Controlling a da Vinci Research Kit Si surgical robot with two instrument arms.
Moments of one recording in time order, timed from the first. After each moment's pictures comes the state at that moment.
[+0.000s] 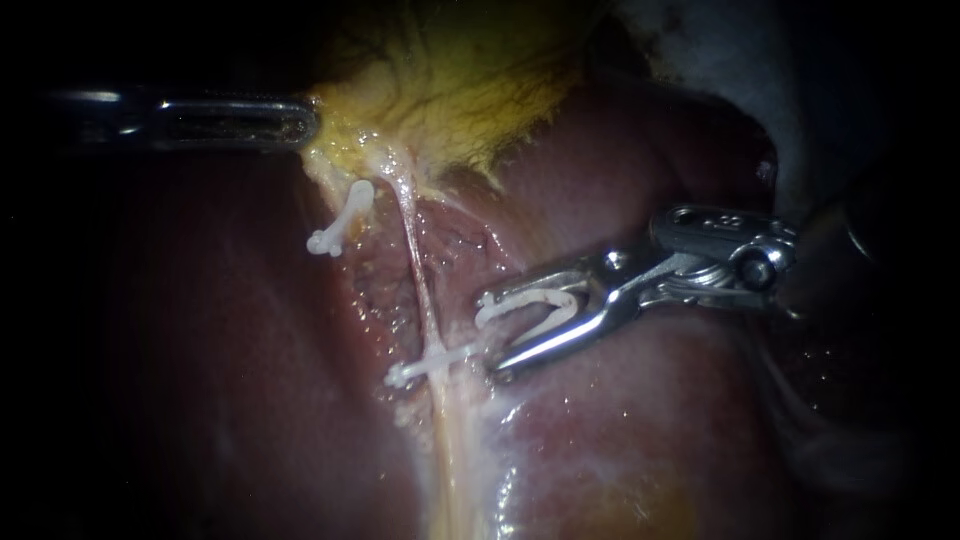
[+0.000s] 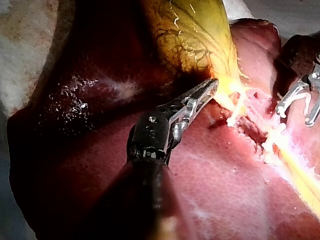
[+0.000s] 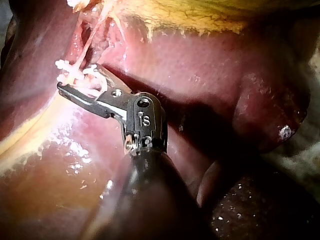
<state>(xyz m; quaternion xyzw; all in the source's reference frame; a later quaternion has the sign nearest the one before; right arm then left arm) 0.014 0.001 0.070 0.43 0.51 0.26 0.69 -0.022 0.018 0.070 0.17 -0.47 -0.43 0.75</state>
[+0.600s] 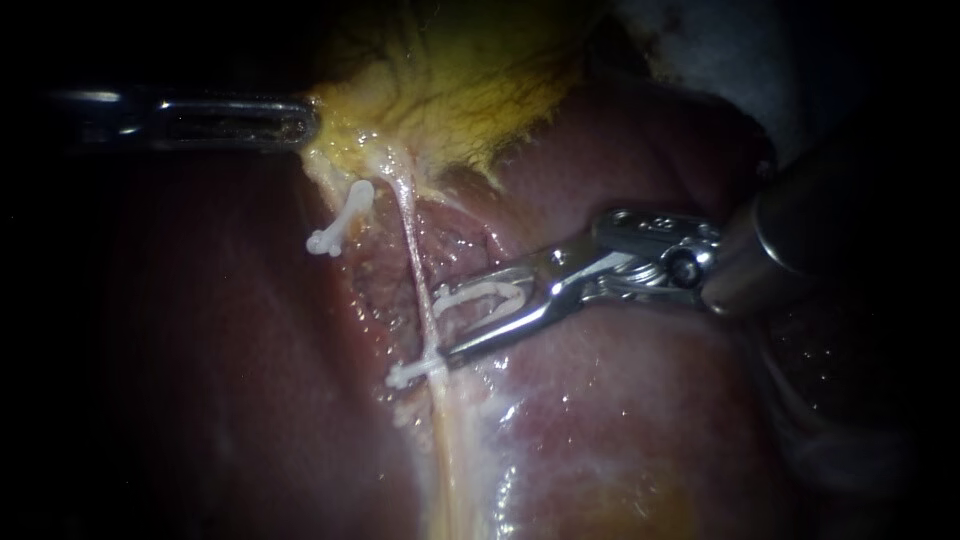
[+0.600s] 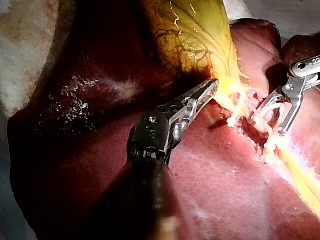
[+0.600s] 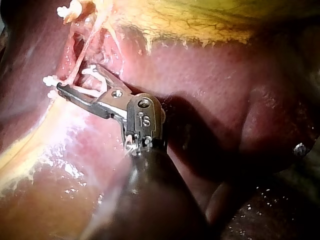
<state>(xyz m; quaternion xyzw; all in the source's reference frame) 0.018 0.000 0.076 0.42 0.50 0.29 0.70 -0.022 0.018 0.070 0.17 -0.47 -0.43 0.75</state>
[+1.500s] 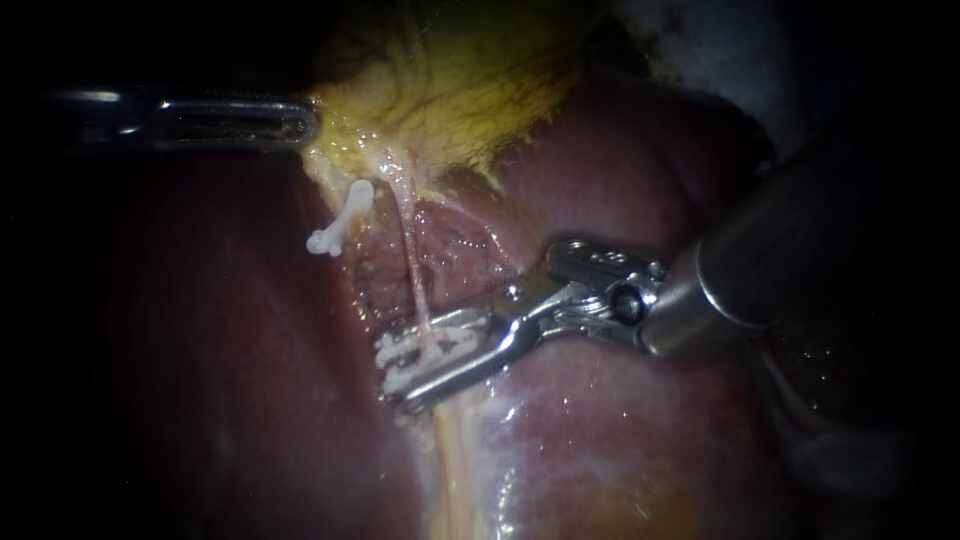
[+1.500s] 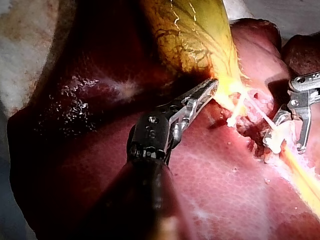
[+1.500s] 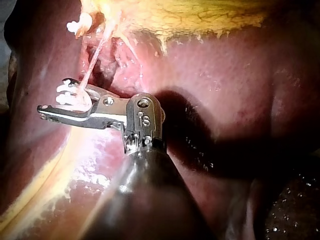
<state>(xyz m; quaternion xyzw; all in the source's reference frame) 0.022 -0.003 0.073 0.53 0.58 0.24 0.57 -0.022 0.018 0.070 0.17 -0.47 -0.43 0.75</state>
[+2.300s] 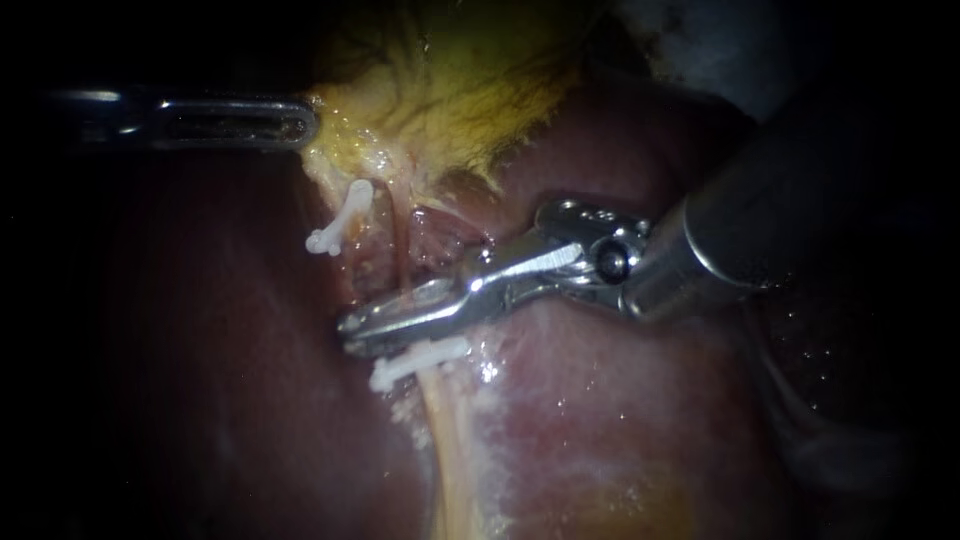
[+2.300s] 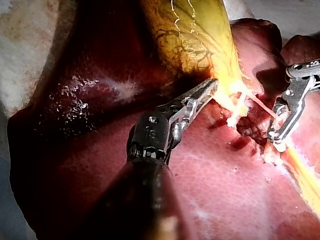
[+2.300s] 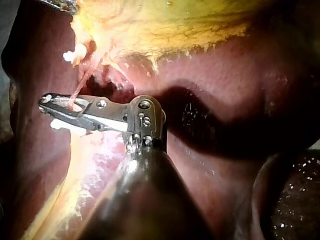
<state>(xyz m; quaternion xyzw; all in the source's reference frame) 0.022 0.000 0.072 0.53 0.55 0.31 0.56 -0.022 0.018 0.070 0.17 -0.47 -0.43 0.75</state>
